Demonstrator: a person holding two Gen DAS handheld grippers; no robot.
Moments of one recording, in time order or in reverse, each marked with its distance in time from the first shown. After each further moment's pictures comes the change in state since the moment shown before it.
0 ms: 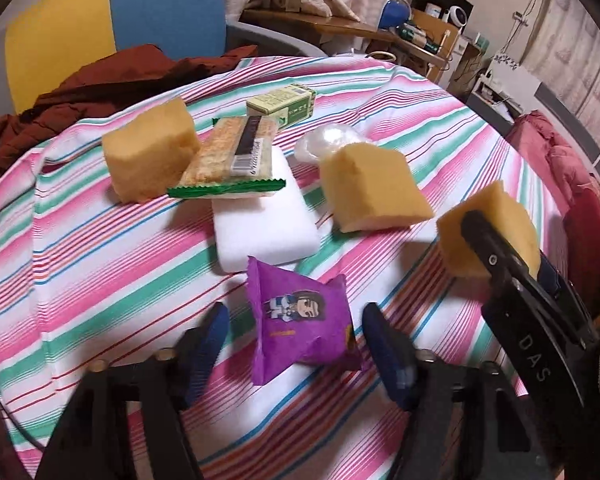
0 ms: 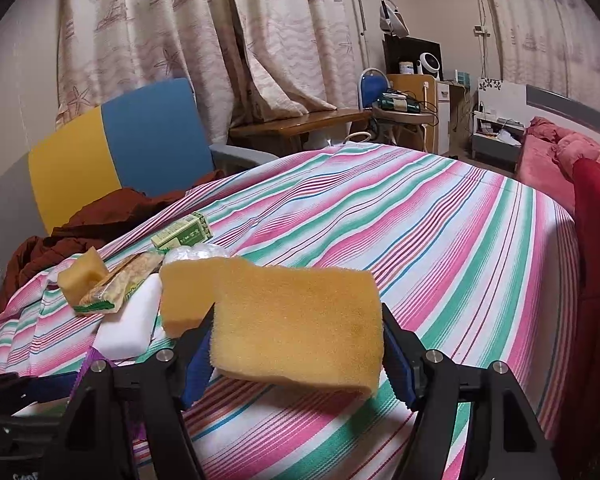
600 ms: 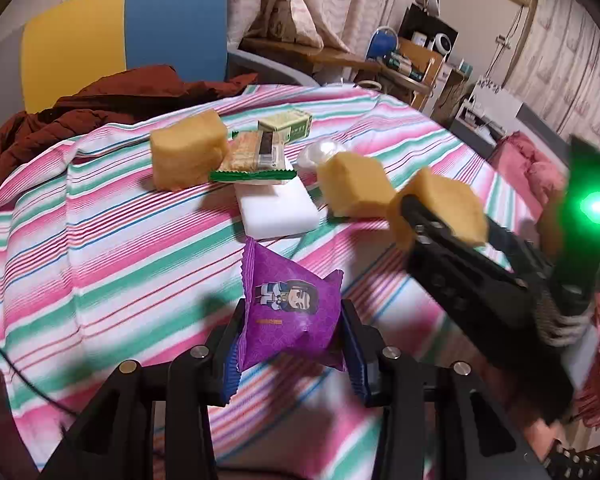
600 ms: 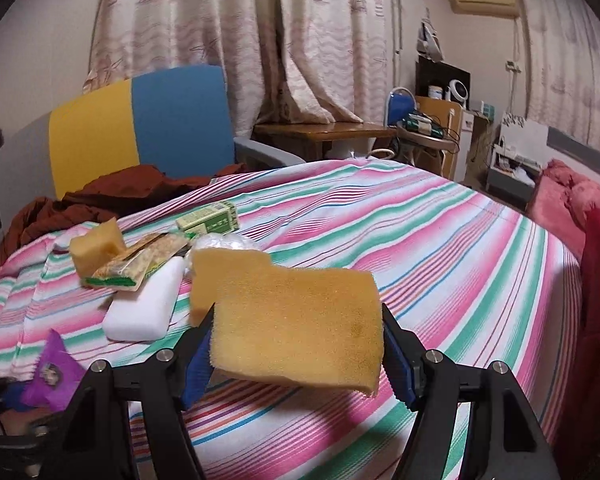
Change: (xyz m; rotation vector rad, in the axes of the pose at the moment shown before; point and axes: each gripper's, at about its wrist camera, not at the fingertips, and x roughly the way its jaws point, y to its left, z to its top) left arm -0.051 0.016 -0.038 -0.018 -0.125 -0.056; right arm -0.001 0.032 -0.004 -0.173 -0.023 0.002
